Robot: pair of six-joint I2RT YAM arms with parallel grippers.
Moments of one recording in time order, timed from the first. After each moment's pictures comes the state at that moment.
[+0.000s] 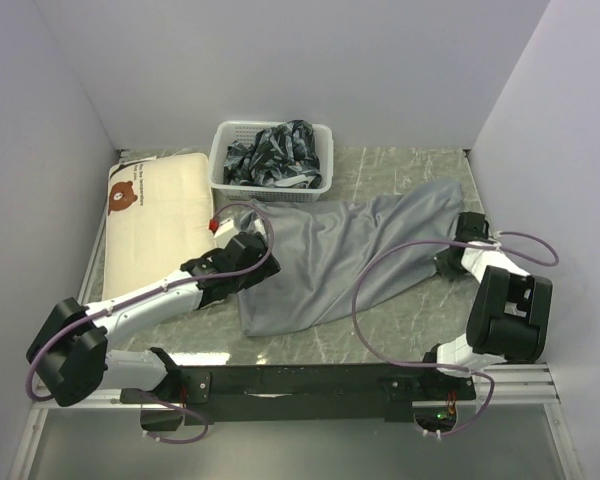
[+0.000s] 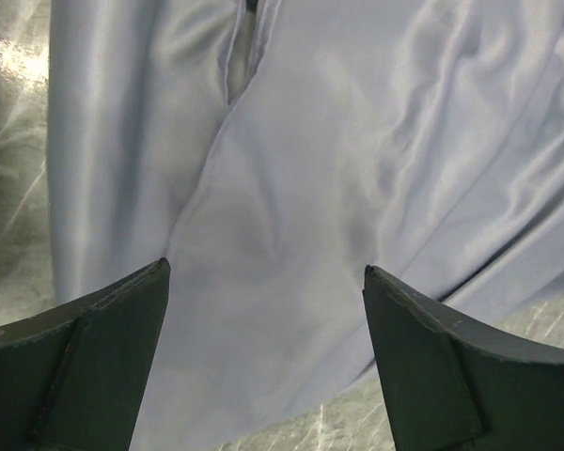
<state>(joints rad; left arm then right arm) -0.77 1.26 0.76 -0.31 -0.34 -1.09 -0.25 1.49 0.76 -0.40 0.17 0.93</state>
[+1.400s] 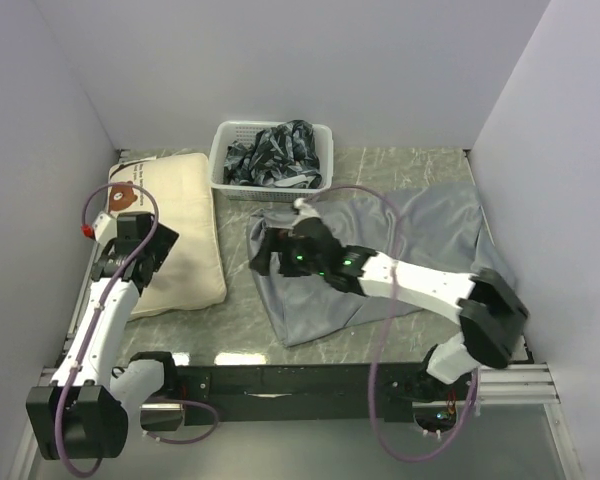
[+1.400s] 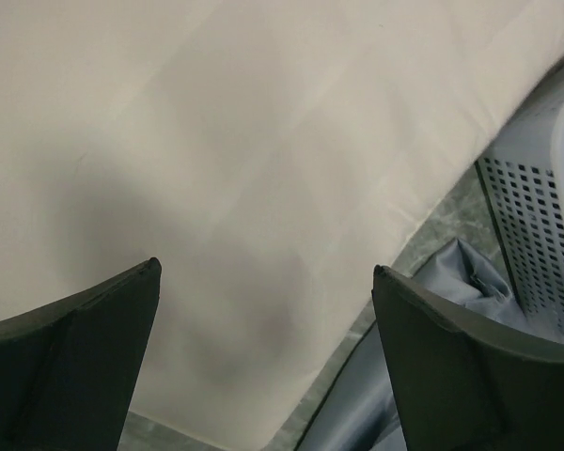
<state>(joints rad) 0.01 0.98 0.78 -0.62 -0.33 -1.00 0.92 1.47 1.00 -0.08 0.04 0.83</state>
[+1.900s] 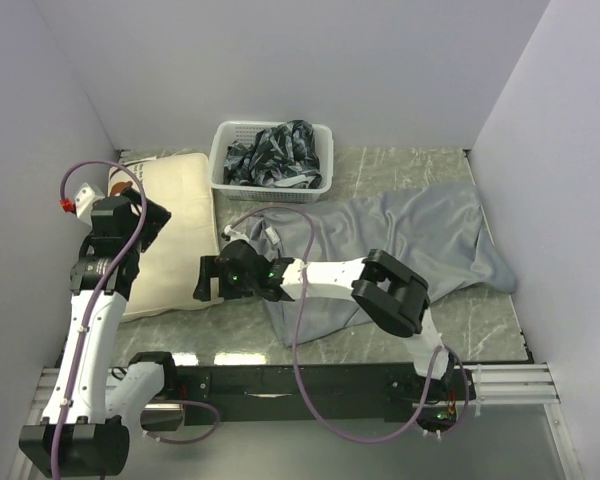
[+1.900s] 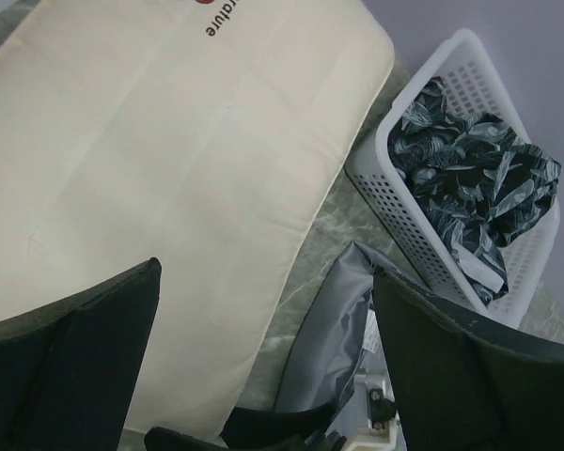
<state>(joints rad) 0.02 0.89 0.97 -0.61 -0.25 -0.83 1.11 2.05 1.40 0.03 -0.03 0.90</state>
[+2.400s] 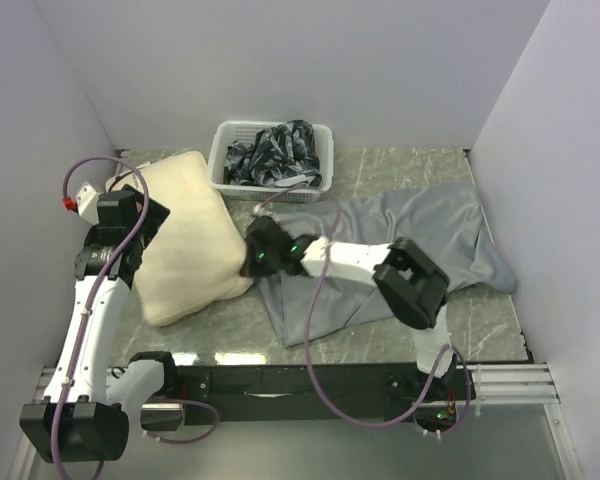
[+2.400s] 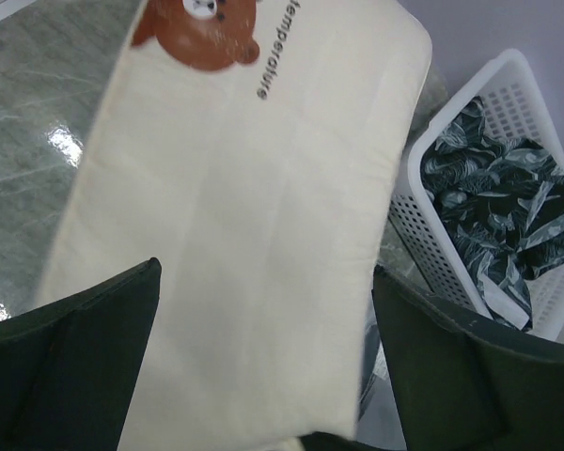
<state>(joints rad) 0.02 0.96 0.99 -0.62 -0.32 -0.87 0.97 1.99 1.38 -0.15 -0.03 0.82</state>
